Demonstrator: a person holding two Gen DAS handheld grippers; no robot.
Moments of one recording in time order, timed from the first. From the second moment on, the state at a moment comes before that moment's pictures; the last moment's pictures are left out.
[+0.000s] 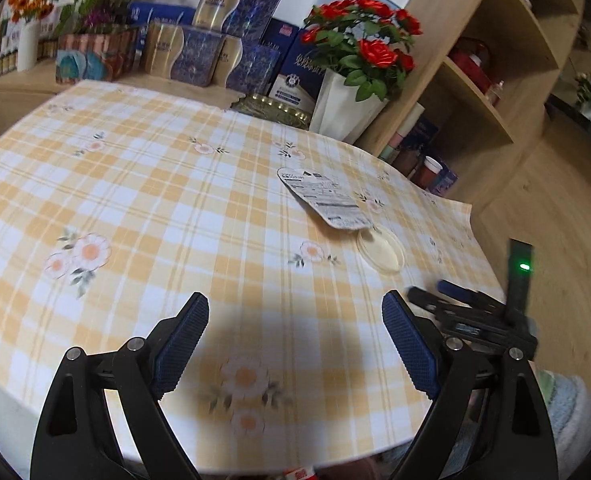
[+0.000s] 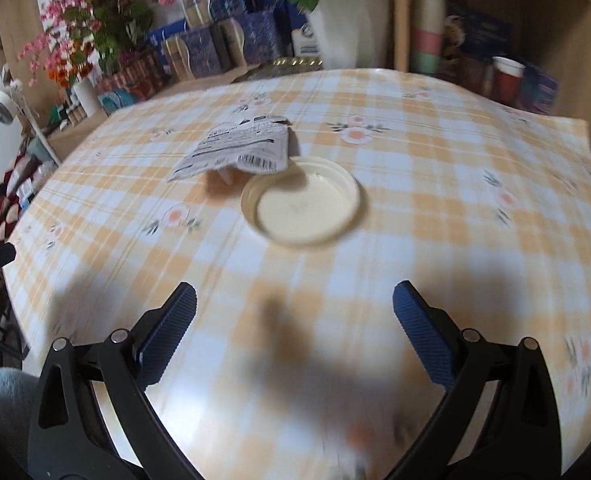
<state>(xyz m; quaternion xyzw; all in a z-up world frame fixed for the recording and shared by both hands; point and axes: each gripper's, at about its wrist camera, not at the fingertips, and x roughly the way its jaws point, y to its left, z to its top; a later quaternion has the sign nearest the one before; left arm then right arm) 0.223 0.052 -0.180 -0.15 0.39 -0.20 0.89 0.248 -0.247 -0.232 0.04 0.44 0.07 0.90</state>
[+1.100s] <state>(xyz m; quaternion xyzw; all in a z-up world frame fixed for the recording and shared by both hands) 0.395 -0.014 -0.260 -0.39 0.47 -0.21 0.76 0.306 -0.263 -0.245 0.05 0.40 0.01 0.92</state>
